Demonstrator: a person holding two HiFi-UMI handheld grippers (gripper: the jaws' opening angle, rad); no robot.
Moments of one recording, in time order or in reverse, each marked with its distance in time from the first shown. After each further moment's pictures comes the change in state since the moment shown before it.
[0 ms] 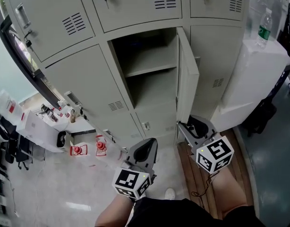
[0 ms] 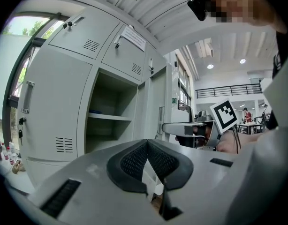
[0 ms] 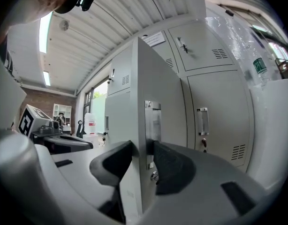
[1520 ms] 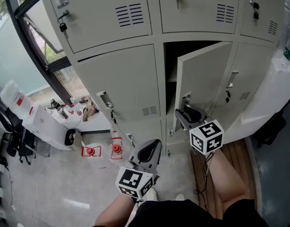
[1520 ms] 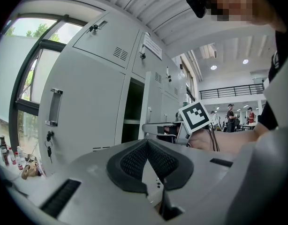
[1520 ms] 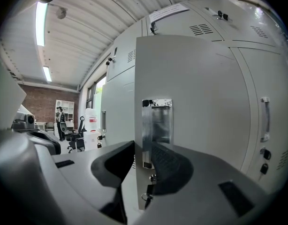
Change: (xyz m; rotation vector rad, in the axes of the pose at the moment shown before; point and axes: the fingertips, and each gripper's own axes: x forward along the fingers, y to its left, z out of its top) left arm -0.060 0.134 0.016 -0.008 -0.014 0.040; right arm 0.186 0.071 0.015 -0.028 0.056 0.053
